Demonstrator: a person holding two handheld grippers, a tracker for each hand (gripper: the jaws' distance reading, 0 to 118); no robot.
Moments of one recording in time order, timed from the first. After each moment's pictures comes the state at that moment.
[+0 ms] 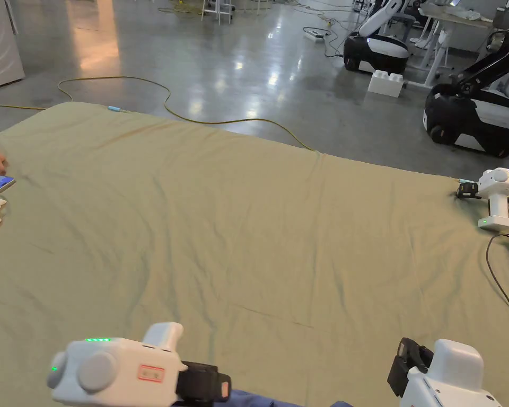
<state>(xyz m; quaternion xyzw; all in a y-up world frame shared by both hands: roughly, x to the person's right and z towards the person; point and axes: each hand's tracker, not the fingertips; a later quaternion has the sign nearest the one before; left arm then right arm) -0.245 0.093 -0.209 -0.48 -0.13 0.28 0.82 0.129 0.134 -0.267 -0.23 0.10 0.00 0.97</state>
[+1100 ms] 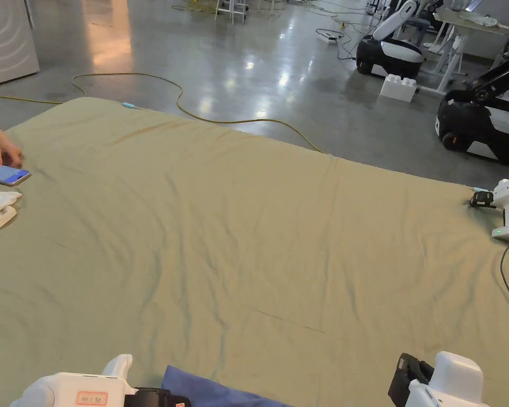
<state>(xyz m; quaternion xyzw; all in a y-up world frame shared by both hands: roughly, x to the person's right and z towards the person) -0.313 -0.001 -0.177 -0.44 -0.17 0.46 0.75 0.117 0.119 -0.272 -0.27 0.10 -0.01 0.96</state>
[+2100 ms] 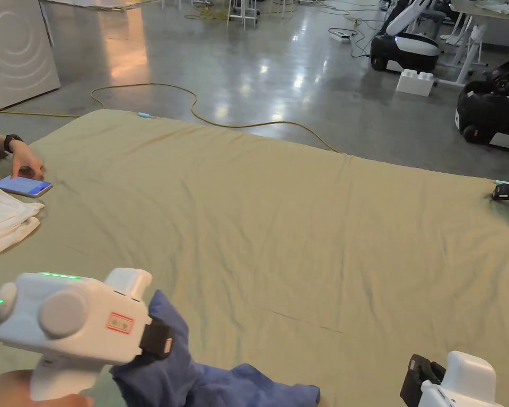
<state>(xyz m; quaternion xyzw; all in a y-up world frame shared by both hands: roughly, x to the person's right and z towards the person) -0.270 0.185 -0.198 -0.51 -0.01 0.15 0.85 0.120 0.111 -0.274 -0.28 0.12 -0.02 0.95</state>
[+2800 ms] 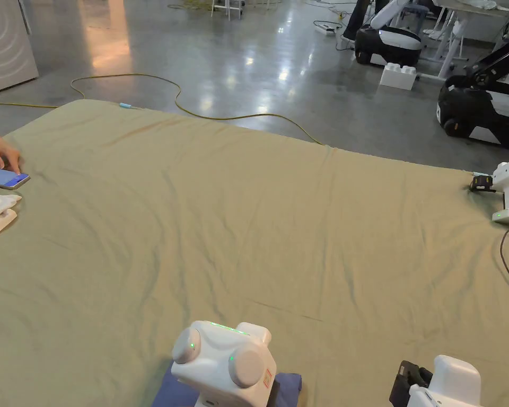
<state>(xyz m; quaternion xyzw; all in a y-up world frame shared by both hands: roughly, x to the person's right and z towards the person) -0.110 0.087 -0.253 -0.59 -0.04 0.09 0.80 0.138 0.098 -0.264 -0.30 0.10 -0.02 0.95</state>
